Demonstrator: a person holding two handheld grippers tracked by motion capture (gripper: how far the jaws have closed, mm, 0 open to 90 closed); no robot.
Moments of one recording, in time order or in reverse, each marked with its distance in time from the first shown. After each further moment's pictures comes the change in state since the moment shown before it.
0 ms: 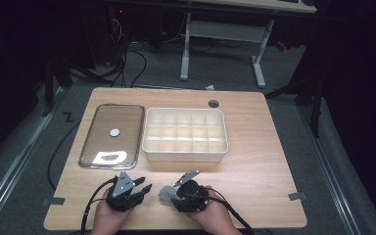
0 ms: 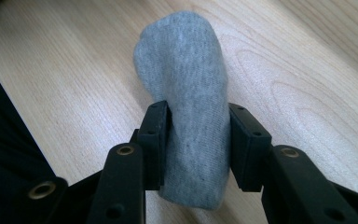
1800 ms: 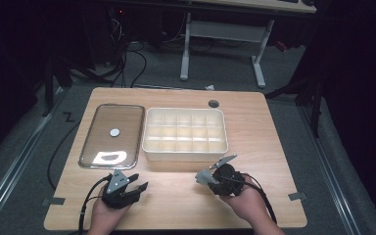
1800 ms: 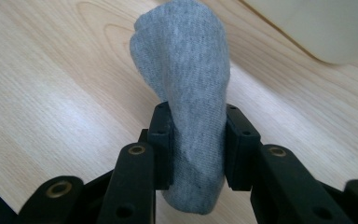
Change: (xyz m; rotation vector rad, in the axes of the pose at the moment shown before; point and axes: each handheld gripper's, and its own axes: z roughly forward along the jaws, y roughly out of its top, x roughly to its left) left arm 0.014 -0.005 -0.001 -0.003 0.033 -0.035; right arm -0.081 -0.029 -0.059 0.069 -0.160 0.132
